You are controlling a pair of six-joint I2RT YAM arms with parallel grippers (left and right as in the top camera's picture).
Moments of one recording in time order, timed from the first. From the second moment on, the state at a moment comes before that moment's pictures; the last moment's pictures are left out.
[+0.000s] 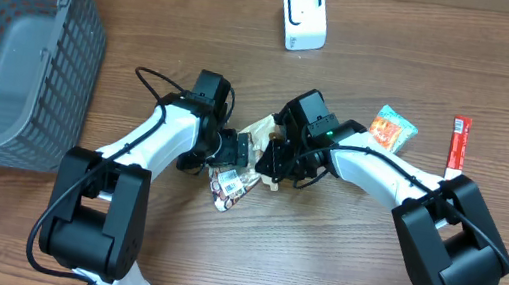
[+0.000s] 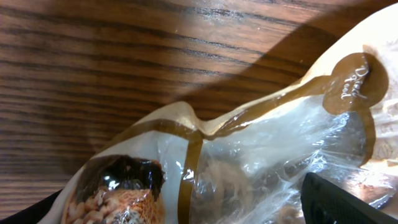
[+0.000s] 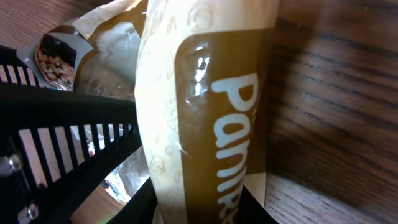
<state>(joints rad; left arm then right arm) -0.22 1.81 1.07 -0.71 0.14 -0.37 0.62 2.01 1.27 -0.47 -0.51 0.48</state>
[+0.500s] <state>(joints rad) -0.13 1.81 1.25 -0.91 0.13 -0.36 0.63 2.01 1.27 -0.47 -0.54 0.46</state>
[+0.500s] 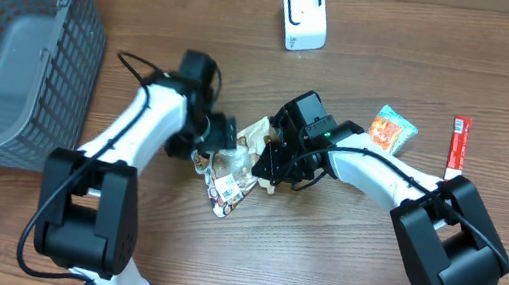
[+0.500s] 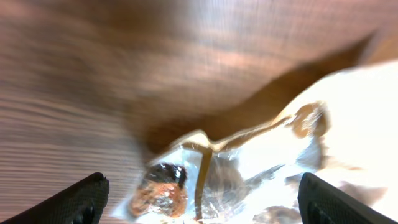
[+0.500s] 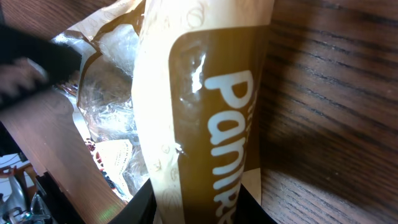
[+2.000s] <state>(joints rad) 0.09 1.81 1.45 -0.99 -0.05 -0.10 0.63 2.01 1.27 -0.48 -0.53 0.42</state>
